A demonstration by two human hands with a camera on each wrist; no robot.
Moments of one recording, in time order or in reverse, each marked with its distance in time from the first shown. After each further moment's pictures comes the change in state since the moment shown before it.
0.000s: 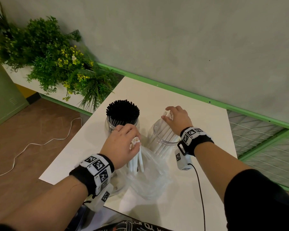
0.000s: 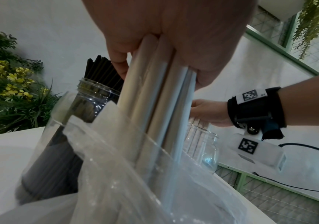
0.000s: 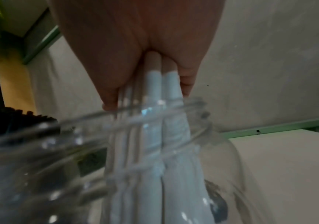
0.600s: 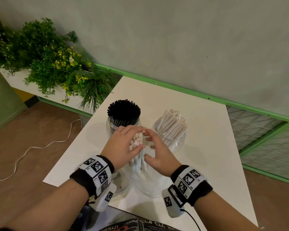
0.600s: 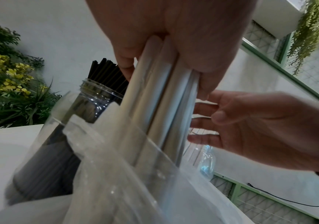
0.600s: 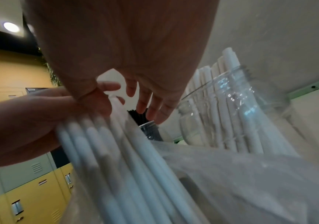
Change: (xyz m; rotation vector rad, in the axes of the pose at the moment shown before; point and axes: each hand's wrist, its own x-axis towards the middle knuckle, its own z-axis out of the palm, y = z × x) left_hand -0.007 -0.003 -0.009 -0.162 -0.073 -0.053; right_hand -0.126 -0.064 0.035 0.669 -0.241 -0.244
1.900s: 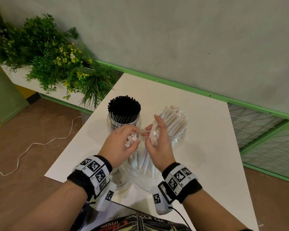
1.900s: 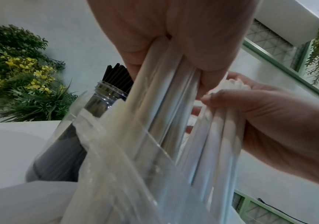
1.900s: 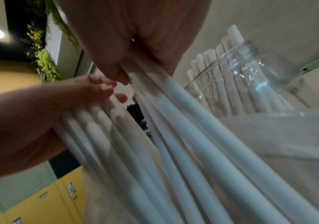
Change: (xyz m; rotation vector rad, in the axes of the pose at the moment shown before) left_hand -0.013 0.003 -0.001 -0.128 0.070 -0.047; right_hand 0.001 -0.021 0.014 0.181 0.392 -0.106
